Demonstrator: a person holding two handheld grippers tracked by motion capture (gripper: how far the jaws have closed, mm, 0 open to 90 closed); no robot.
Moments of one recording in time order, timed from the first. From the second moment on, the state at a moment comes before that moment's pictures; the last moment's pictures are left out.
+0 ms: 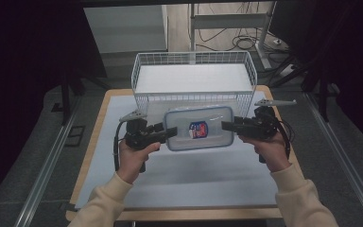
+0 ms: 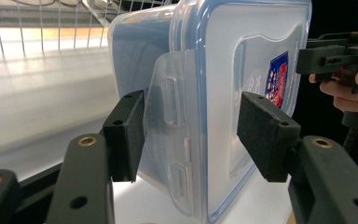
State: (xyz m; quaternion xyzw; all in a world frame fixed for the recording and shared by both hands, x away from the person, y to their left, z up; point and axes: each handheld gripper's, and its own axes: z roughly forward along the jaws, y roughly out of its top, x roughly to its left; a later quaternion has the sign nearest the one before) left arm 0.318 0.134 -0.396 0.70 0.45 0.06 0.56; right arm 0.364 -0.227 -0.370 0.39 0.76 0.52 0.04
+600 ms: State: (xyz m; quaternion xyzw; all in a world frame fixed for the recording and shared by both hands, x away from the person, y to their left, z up) left arm 0.343 0.142 -0.351 0.70 0.43 0.08 0.56; right arm 0.383 -0.219 -0.322 0.38 0.76 0.53 0.06
